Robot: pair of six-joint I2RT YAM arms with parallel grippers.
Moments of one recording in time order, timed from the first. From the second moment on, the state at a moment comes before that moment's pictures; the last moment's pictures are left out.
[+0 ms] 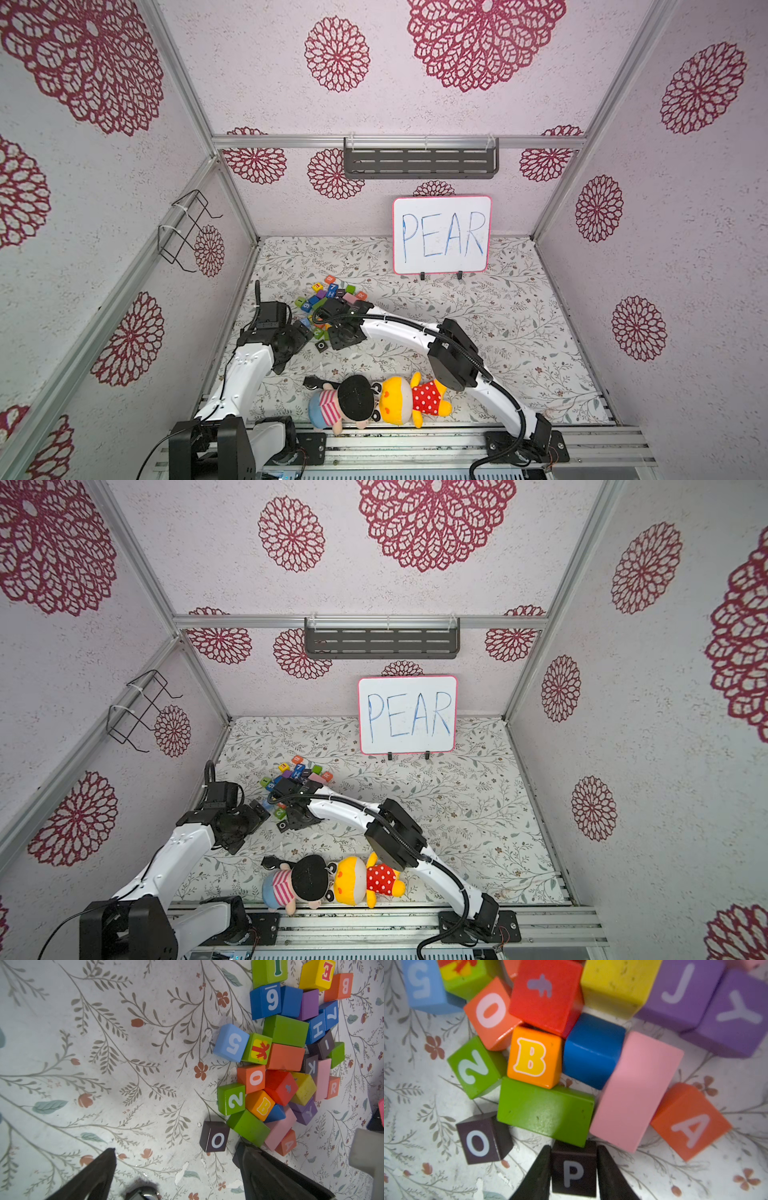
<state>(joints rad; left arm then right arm) 0.06 1.15 0.65 -0.67 0.03 -0.82 1.10 2.49 2.21 -0.90 0.10 0.67</state>
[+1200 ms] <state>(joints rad) -0.19 1.54 1.04 -0.49 0.15 -0.77 0.75 2.12 1.65 -0.65 0.24 0.74</state>
